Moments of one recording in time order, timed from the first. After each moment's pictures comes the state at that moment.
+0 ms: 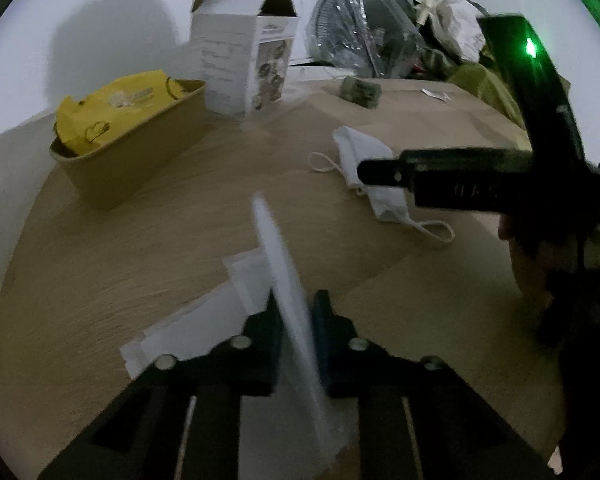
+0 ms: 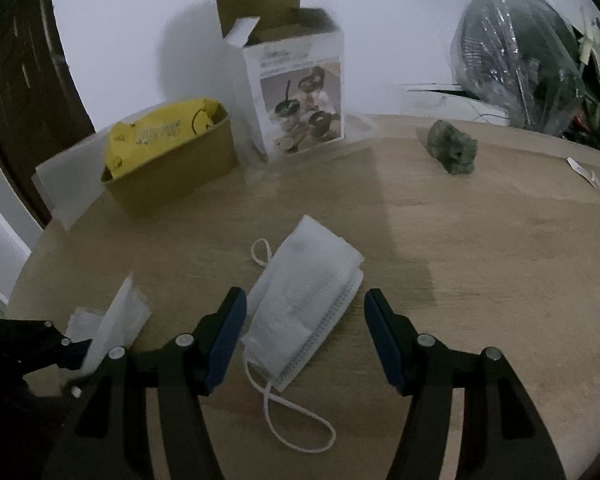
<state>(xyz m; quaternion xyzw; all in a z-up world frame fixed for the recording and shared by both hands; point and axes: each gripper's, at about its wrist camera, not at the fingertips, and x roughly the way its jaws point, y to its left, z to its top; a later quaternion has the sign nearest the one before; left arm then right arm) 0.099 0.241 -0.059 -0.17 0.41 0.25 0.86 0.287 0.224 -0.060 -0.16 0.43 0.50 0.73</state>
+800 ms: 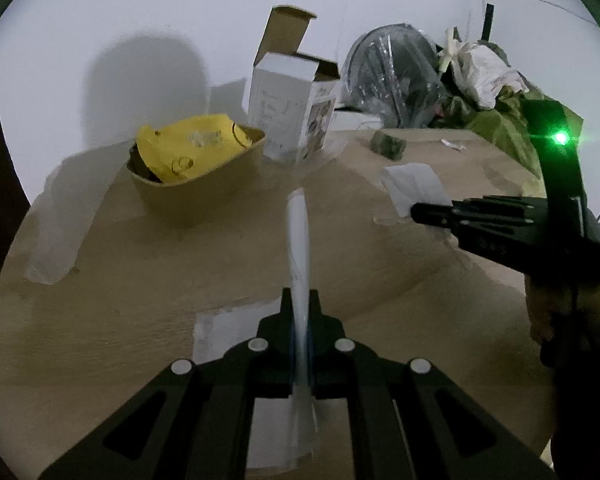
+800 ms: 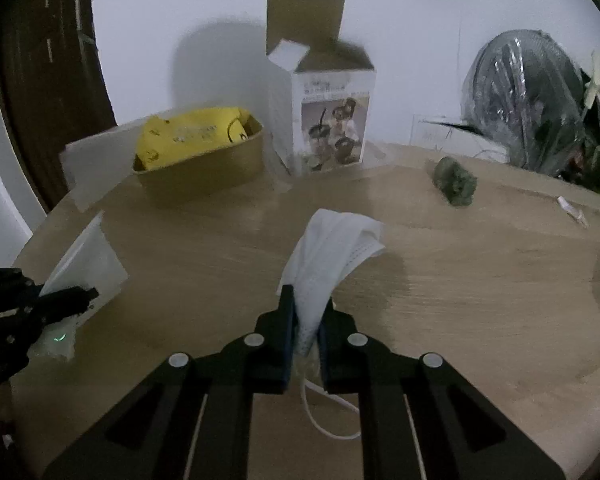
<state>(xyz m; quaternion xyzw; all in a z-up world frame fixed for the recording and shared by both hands) 0.054 0.238 -0.019 -0.16 0.34 0.30 0.87 0.259 0.203 -0.029 -0.19 0.37 0.52 0.75</state>
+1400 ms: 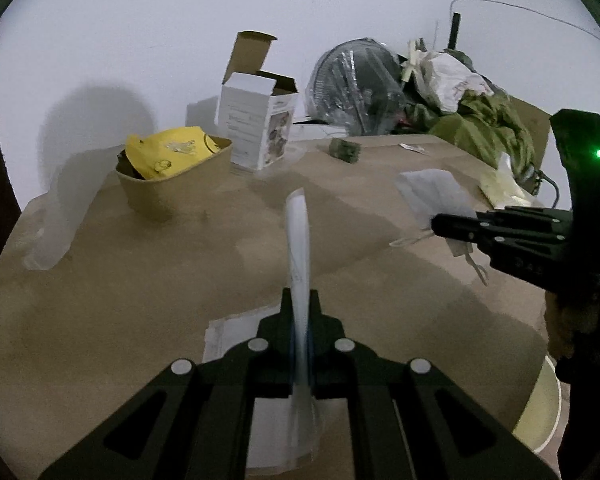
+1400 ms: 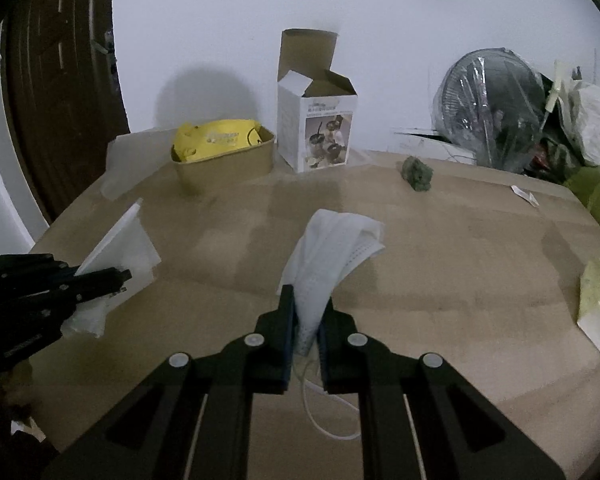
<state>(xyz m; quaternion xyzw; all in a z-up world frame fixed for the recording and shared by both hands) 0.025 0.192 -0.017 -0.14 0.32 0.26 0.90 0.195 0.118 0.006 -0.18 0.34 0.50 0.78</state>
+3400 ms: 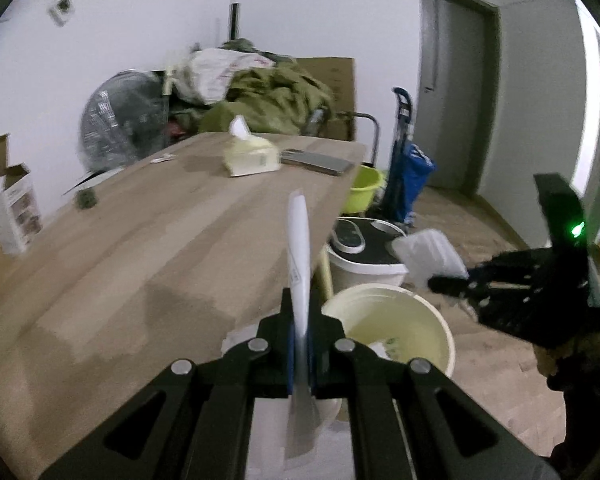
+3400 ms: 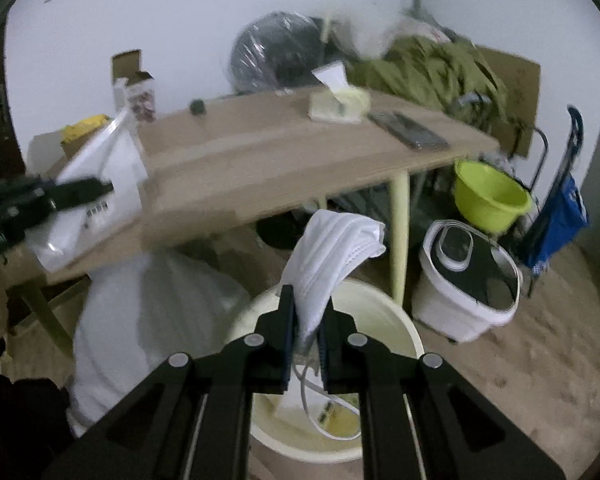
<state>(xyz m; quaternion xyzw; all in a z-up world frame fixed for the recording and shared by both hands) 0.083 -0.050 -0.014 0.00 0.30 -0.06 0.95 0.098 -0.234 -0.037 -0.10 0.39 0.23 0.89</state>
